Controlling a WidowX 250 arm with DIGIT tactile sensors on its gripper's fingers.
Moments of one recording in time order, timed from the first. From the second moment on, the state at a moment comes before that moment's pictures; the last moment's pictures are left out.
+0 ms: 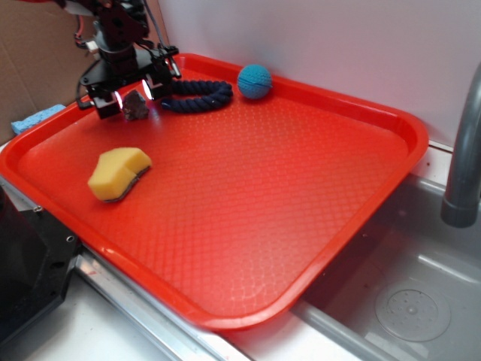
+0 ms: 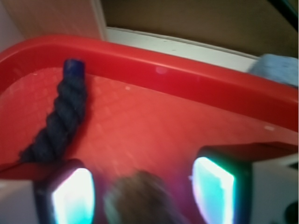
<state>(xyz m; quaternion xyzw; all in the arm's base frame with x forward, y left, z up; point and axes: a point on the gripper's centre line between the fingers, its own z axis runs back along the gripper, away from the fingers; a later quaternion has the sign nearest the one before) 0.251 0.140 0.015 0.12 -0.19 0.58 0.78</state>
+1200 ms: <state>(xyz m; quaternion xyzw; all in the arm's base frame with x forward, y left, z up) 0.242 0.056 0.088 0.01 -0.02 0.36 0.93</state>
